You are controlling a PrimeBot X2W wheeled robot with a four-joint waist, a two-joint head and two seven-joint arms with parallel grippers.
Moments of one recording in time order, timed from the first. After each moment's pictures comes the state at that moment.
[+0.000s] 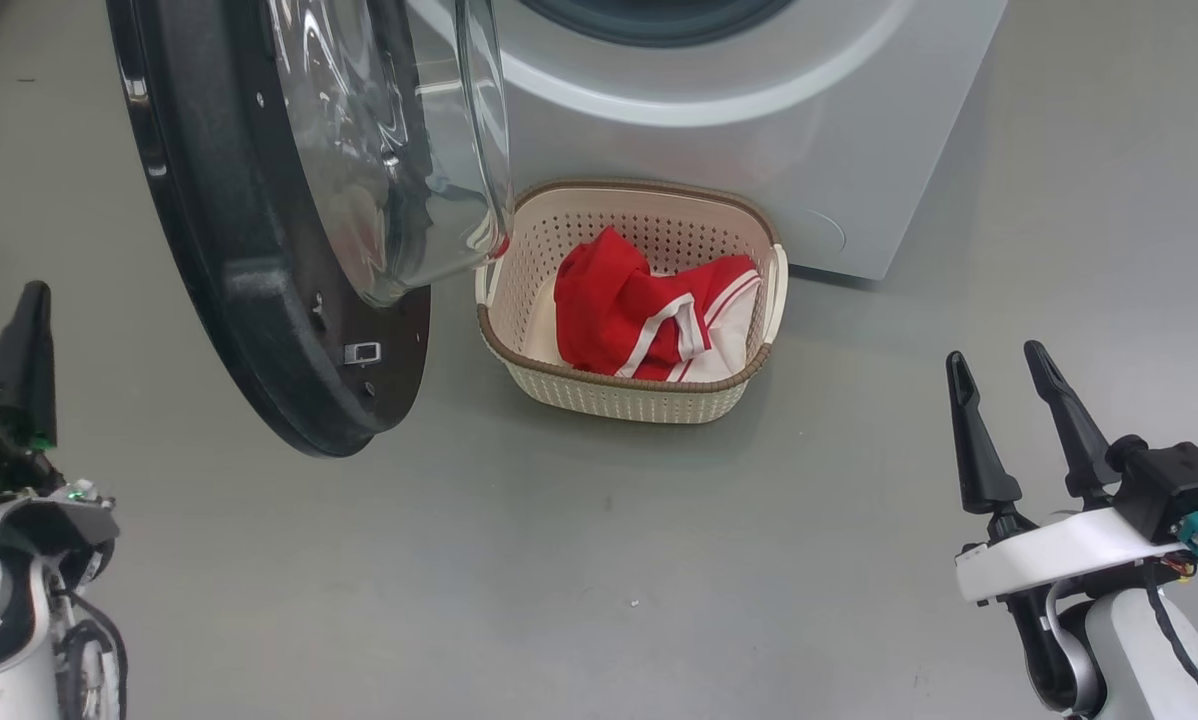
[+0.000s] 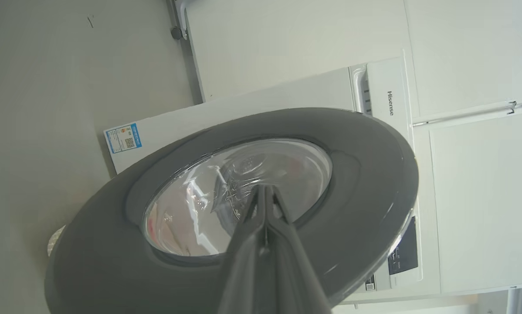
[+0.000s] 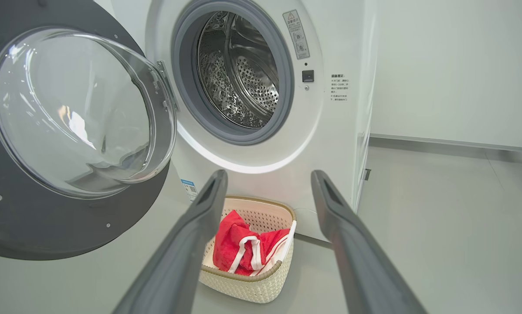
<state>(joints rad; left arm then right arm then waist) -0.30 0.02 0.30 0.01 -1.56 0.12 0.29 -0.08 -0.21 0.20 0.09 0.42 0.12 -0.25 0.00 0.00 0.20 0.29</state>
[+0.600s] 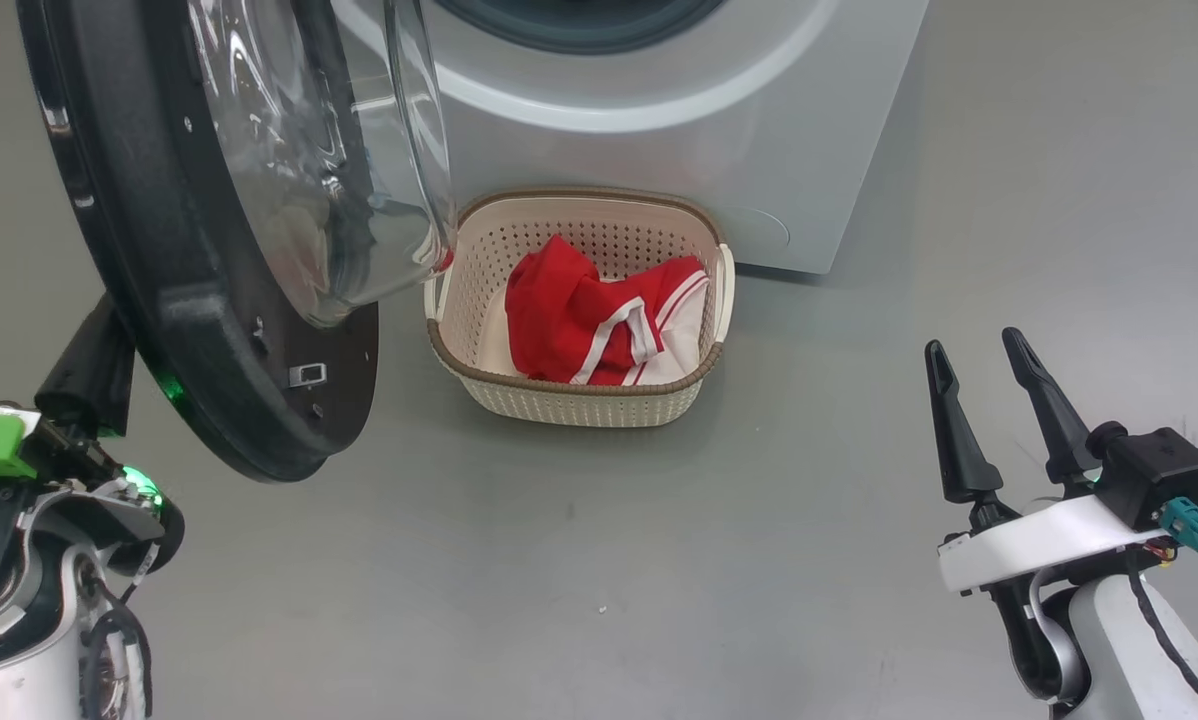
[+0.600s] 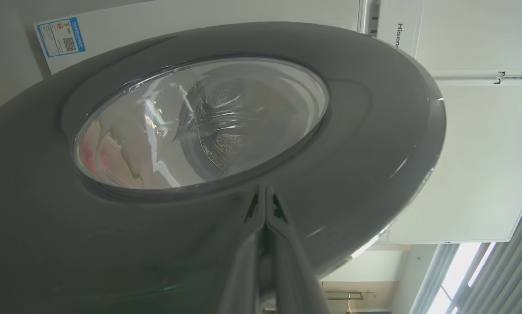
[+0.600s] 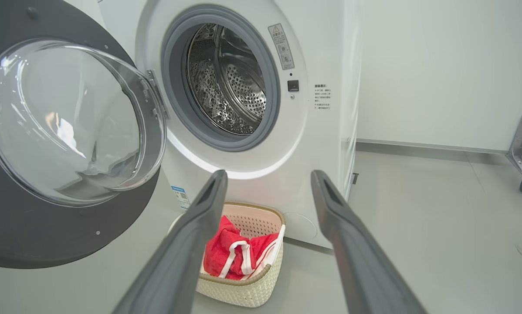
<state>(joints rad) -0.32 0.02 0.25 0.03 -1.71 0.13 0.39 -0.12 -0.20 0.23 0.10 0.42 0.12 -0.25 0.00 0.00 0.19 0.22</state>
